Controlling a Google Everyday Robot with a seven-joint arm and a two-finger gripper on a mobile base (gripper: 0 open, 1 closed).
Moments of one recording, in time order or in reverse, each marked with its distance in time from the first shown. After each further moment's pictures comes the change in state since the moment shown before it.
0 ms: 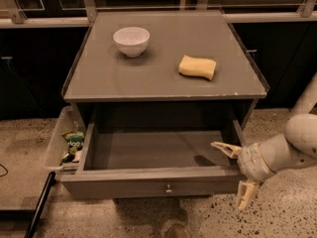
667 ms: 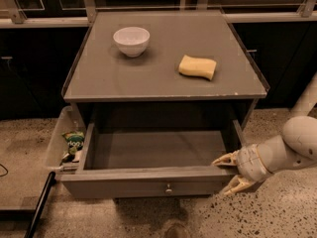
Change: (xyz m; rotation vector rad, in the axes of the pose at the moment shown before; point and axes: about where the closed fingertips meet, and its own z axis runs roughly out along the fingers) arm 0.007 -0.002 0.008 0.009 0.001 0.014
